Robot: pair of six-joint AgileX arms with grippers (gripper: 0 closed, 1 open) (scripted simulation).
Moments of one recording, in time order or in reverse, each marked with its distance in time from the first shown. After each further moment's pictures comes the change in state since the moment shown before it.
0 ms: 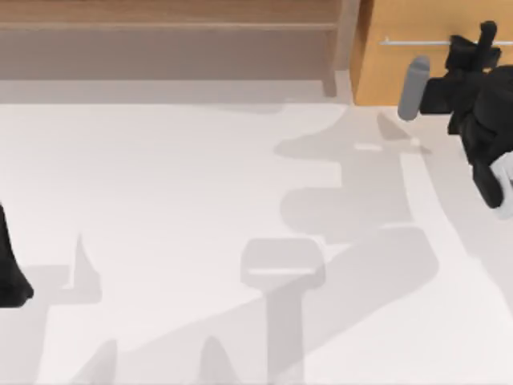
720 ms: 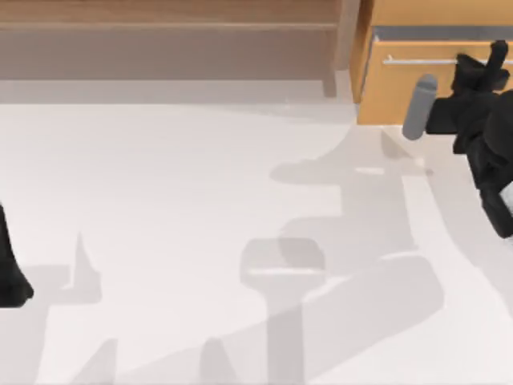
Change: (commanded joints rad) left arm 0.000 0.000 0.000 0.000 0.000 0.000; right arm 0.025 -0.093 -0.204 0.119 0.024 0.000
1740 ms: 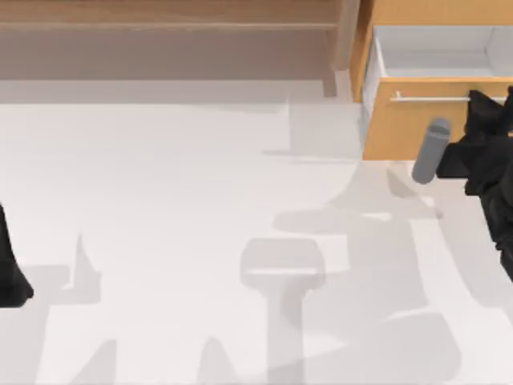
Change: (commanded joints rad) left arm 0.000 0.000 0.000 0.000 0.000 0.000; right arm 0.045 -0.119 -0.289 0.171 0.043 0.000
